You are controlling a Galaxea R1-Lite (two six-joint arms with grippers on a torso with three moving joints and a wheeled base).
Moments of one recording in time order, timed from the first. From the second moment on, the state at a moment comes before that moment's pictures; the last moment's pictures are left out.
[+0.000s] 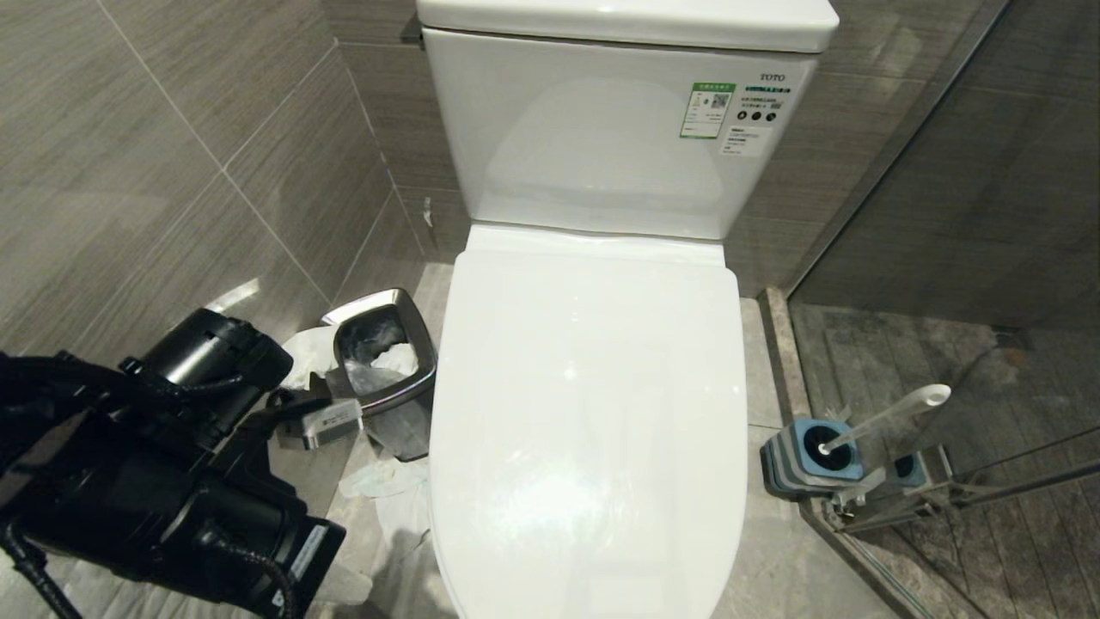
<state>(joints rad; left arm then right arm) -0.45 1.48 -1.01 0.69 -0.32 -0.17 0.00 0.00 0.00 0.00 -0.01 0.05</state>
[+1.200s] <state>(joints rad) -0.22 1.56 -1.01 0.64 -0.87 -0.21 0.00 0.00 0.00 0.00 -0.01 0.05</state>
